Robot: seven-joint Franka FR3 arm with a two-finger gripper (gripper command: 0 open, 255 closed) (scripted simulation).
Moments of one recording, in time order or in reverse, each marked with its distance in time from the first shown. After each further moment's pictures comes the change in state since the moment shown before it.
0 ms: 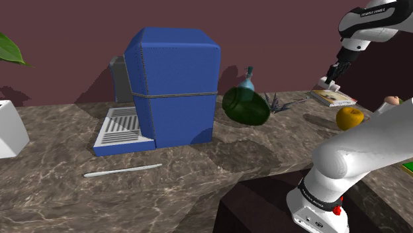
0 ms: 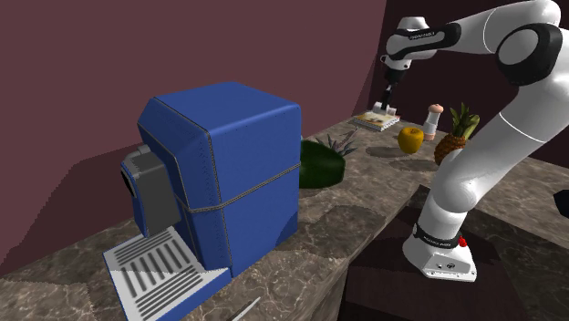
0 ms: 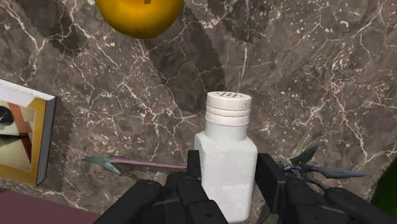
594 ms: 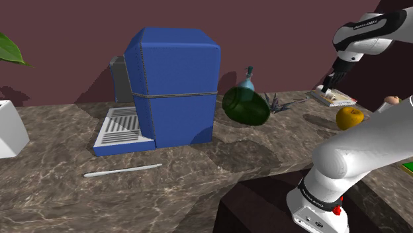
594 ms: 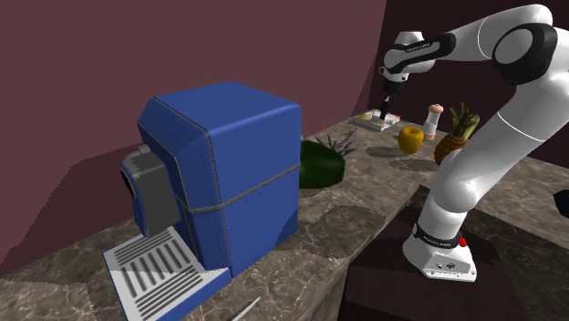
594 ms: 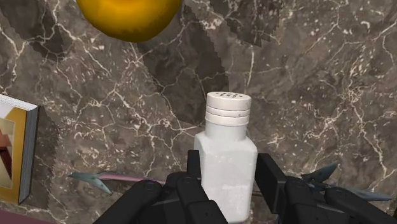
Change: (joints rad) arm -0.003 0.019 -0.032 -0.100 -0.004 0.118 -0.013
